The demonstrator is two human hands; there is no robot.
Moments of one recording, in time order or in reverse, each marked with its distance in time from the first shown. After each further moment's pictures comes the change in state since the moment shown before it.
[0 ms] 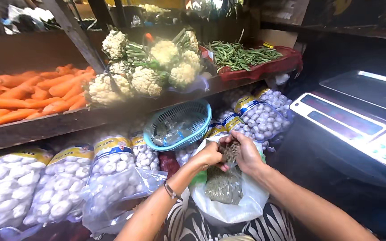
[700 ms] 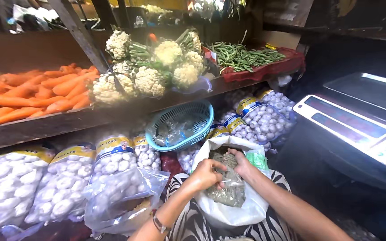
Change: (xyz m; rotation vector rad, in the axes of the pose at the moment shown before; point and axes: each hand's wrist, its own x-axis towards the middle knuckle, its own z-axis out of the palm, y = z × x) left_hand -0.044 -0.037 0.005 0.013 0.030 0.039; right_hand 0.055 0.088 -0.031 0.354 0.221 0.525
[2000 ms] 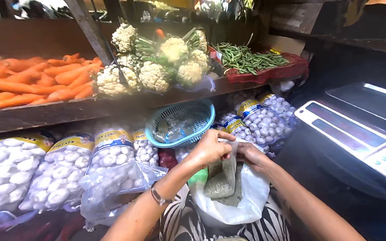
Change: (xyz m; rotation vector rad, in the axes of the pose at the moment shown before) left_hand -0.016 0.083 -0.016 -0.071 0.159 0.235; right_hand -0.046 -0.057 -0.009 -0.865 -0.277 -0.329
